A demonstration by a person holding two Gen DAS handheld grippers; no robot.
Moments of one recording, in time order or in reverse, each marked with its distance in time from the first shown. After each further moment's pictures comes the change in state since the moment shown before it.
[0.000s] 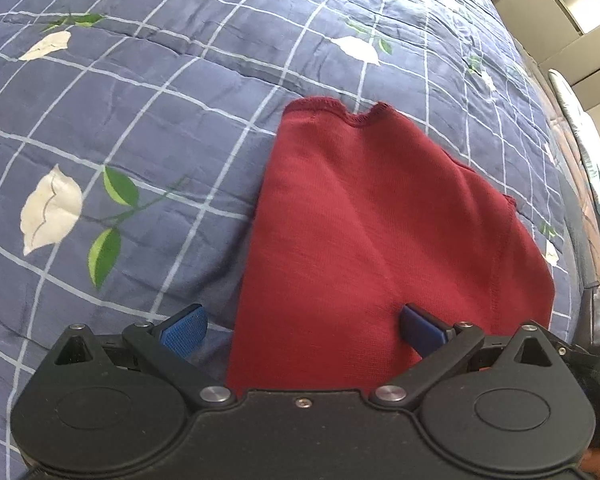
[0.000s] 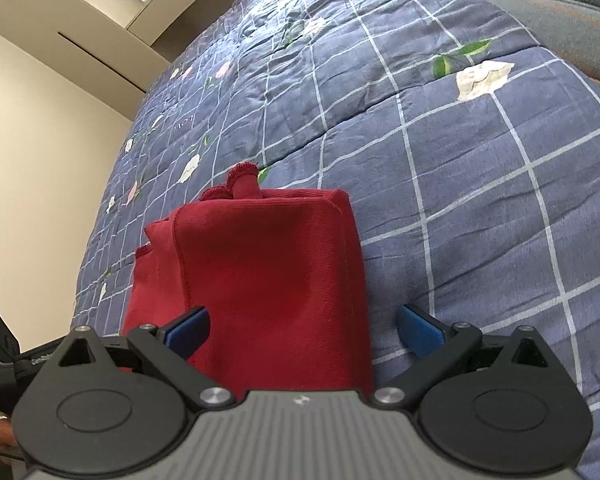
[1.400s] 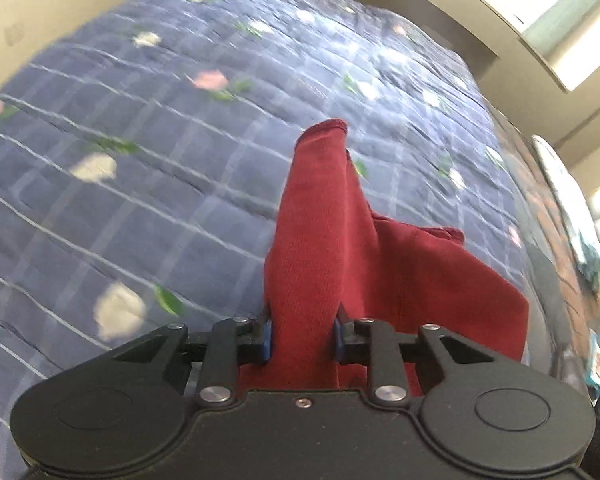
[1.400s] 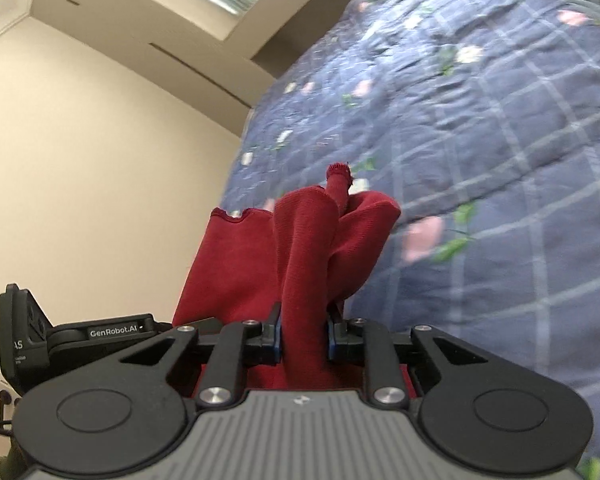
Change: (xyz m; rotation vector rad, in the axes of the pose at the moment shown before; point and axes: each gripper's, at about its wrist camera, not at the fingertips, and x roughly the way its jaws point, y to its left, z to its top) left arm -0.109 -0.010 0.039 -0.019 -0.229 0.033; right arm 0.005 0.110 0.019 -0.068 -0.045 0.303
